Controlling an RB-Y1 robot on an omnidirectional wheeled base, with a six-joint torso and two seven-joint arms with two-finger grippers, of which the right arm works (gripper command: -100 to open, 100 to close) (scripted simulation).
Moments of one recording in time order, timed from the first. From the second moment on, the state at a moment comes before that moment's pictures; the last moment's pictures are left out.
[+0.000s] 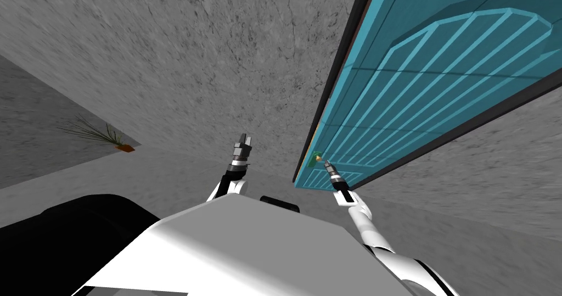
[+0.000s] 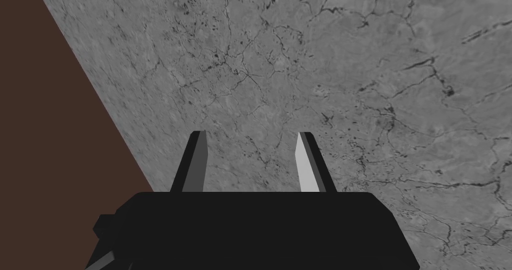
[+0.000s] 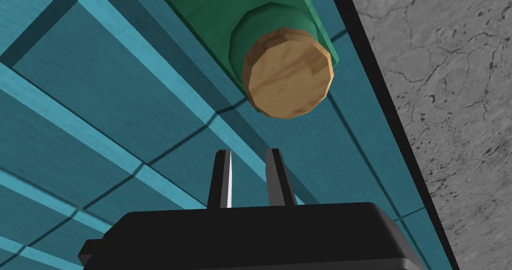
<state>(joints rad) -0.19 -0.47 0.02 -0.83 0.15 -0.69 0.36</state>
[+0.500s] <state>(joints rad) -0.17 -0.50 0.02 -0.84 0.20 -0.72 0.49</state>
